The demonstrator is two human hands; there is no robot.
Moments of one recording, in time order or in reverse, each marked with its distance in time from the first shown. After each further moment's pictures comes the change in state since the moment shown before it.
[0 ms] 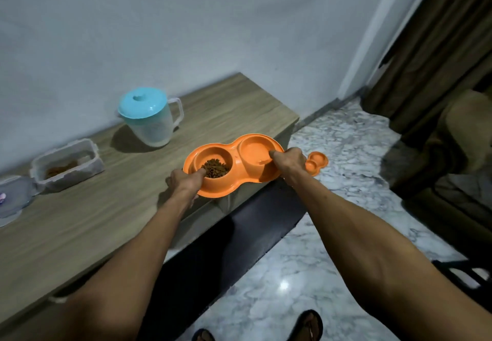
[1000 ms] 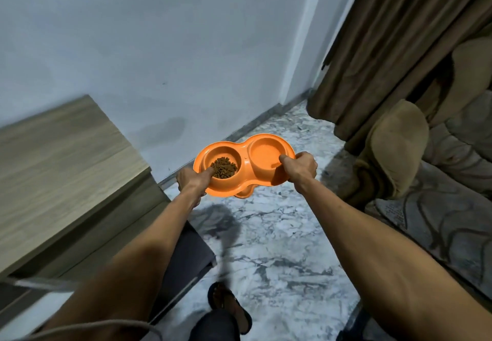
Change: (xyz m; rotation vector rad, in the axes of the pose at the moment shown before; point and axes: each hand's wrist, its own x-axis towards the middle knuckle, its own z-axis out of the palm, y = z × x) left_hand -0.024 0.238 0.484 0.013 -0.112 0.069; right_hand 0.399 0.084 -0.310 0.029 0.169 0.074
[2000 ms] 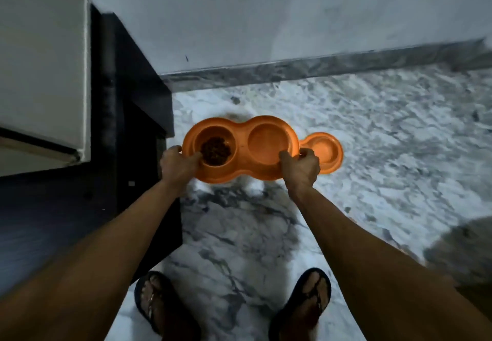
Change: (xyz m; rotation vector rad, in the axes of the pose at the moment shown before) left_hand 0.390 -0.310 0.262 -0.060 0.438 -0.382; right_hand 0.362 0.248 0.438 -0.194 -0.476 -0.077
